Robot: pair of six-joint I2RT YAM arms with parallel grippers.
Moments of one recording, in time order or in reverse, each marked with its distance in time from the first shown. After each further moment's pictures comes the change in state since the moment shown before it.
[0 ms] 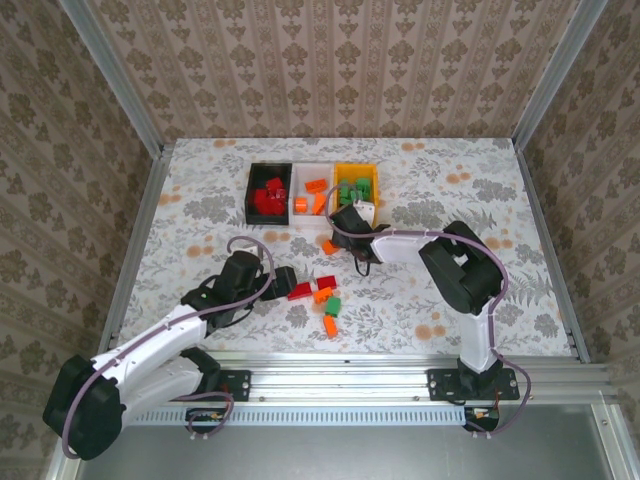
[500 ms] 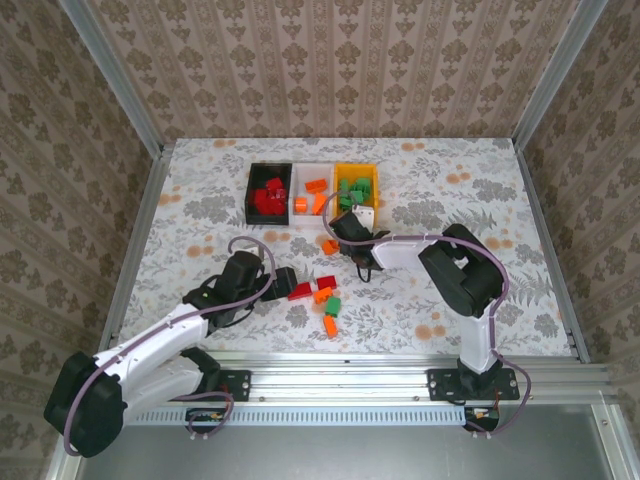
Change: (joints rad) left arm 0.000 0.018 -0.004 0.007 0.001 0.000; right arm 0.018 -0.021 -0.066 0.039 0.043 -0.053
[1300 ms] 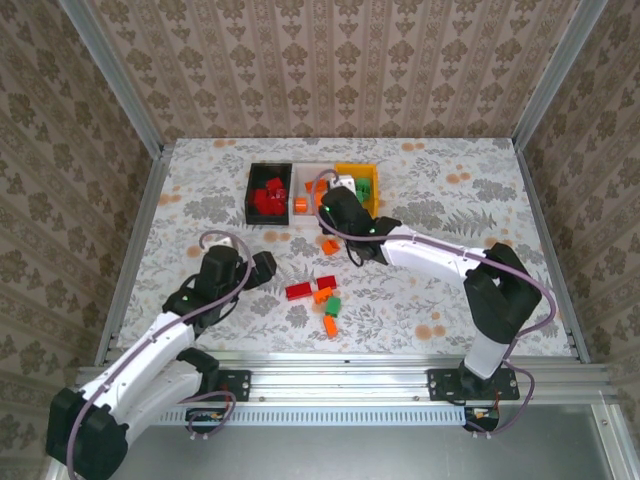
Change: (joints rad) left arm 0.160 -0.163 0.033 -0.082 -0.082 -0.022; right arm 0.081 -0.223 0.175 -0.058 -0.088 -0.239
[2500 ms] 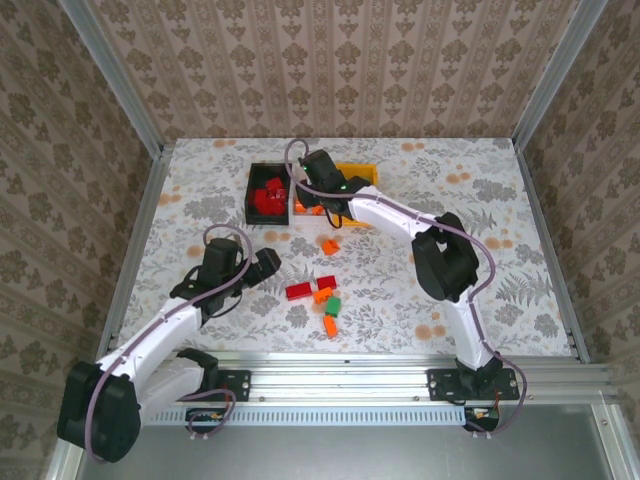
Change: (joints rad) left arm 0.081 0.173 -0.001 0.090 0.232 -0.073; right arm -0.116 0.452 0.576 -0.238 -0.218 -0.150
